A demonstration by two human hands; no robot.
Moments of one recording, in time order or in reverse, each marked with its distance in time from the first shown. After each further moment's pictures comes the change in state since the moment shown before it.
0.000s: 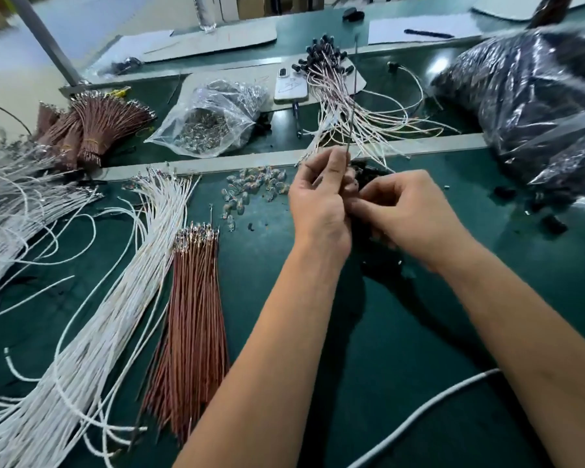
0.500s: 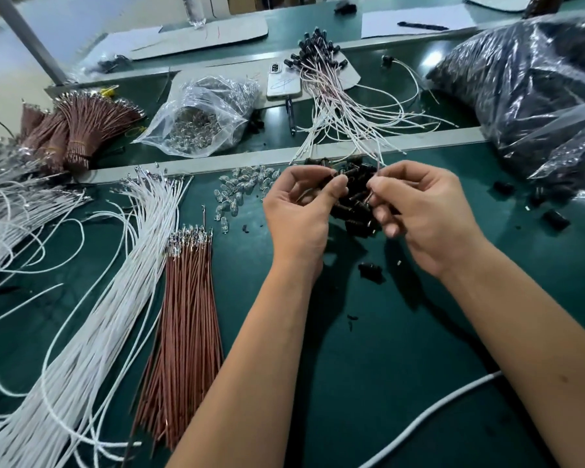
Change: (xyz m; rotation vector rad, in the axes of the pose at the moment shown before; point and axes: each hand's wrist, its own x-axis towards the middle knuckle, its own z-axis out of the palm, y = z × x) left_hand -0.002 0.004 -0.039 0.435 -0.076 0.253; right_hand -0.005 -0.001 0.000 0.542 0.180 0.101
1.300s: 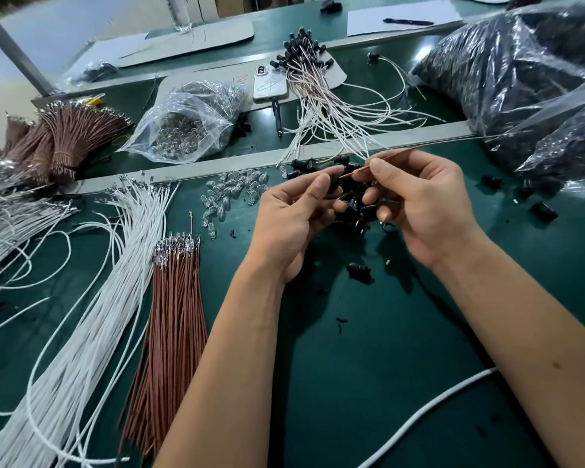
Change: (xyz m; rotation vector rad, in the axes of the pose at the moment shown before) left_hand 0.007 0.008 -0.010 -0.019 -0.316 -0.260; right_hand 0.008 -0.001 -0.011 0.117 0.043 -0.060
